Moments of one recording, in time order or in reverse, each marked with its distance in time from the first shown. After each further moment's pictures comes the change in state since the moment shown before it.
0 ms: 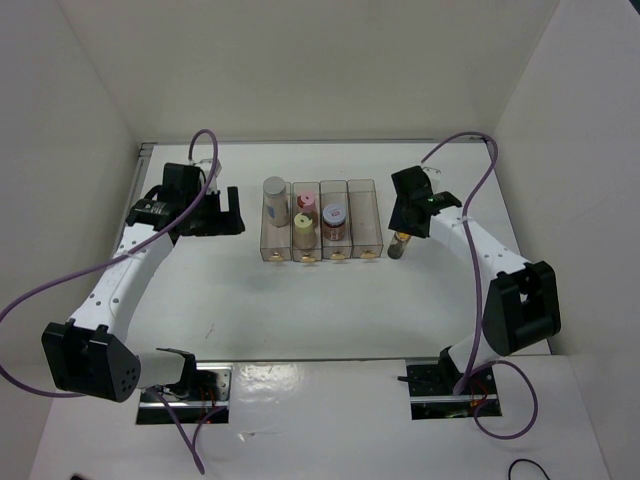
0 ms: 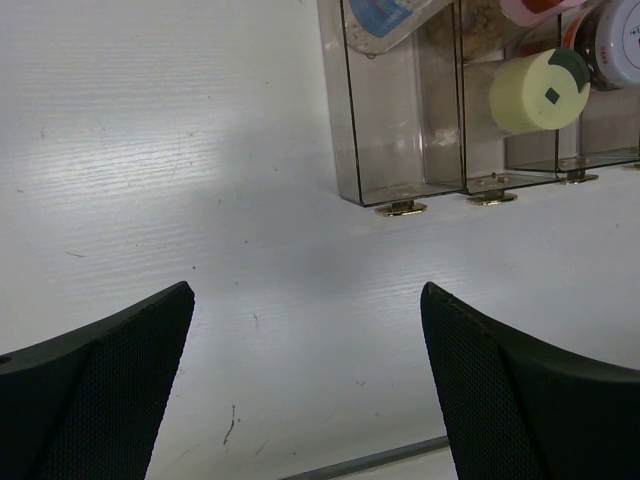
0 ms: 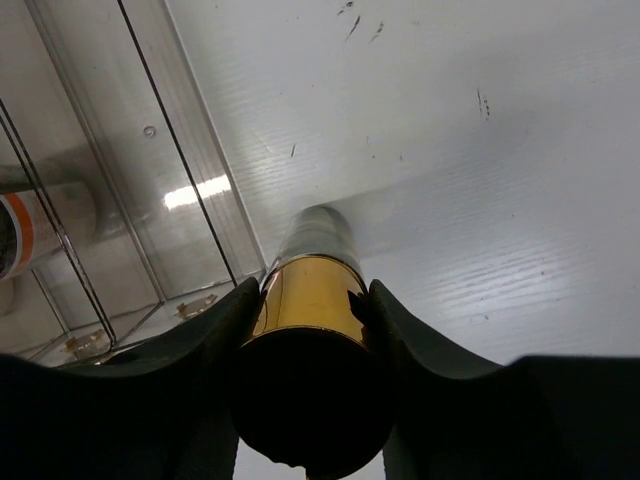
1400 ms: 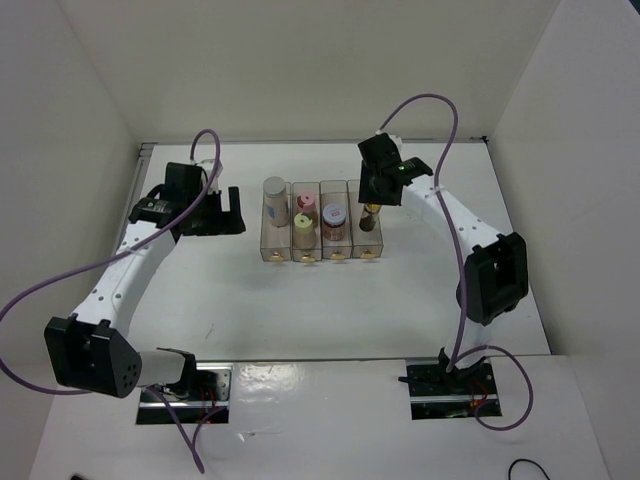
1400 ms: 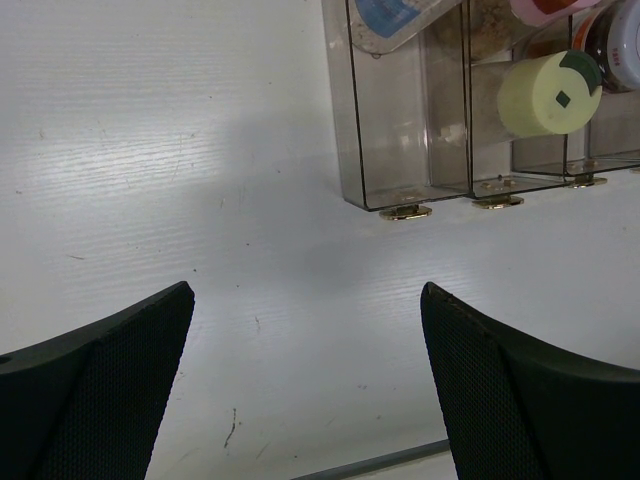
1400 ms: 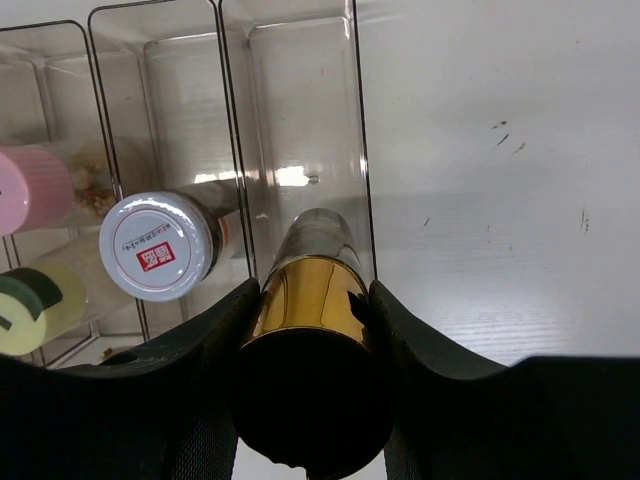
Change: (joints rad) left arm 0.000 0.016 0.000 0.010 -0.005 0.000; right arm 0.125 0.225 0.419 -0.110 -0.032 -0.099
